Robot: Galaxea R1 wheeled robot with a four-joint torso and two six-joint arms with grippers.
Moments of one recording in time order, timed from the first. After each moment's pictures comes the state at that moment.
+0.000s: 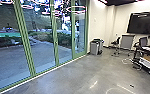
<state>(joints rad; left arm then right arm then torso) 1.47 3.02 -2.77 -0.58 0.21 0.60 -1.56 3.03 -2.66 -0.35 -0.12 0.38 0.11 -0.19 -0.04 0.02</state>
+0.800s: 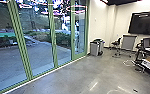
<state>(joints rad) 1.47 3.02 -2.77 -0.58 0.21 0.60 -1.56 3.03 -2.66 -0.35 -0.12 0.38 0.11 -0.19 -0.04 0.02</state>
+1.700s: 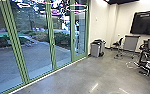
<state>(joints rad) 1.47 3.02 -2.77 -0.58 0.21 0.60 -1.56 3.03 -2.67 -0.35 -0.12 0.38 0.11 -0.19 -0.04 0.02</state>
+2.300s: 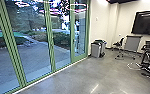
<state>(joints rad) 1.47 3.02 -2.77 -0.58 0.21 0.60 -1.56 3.03 -2.67 -0.35 -0.12 0.38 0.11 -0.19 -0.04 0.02</state>
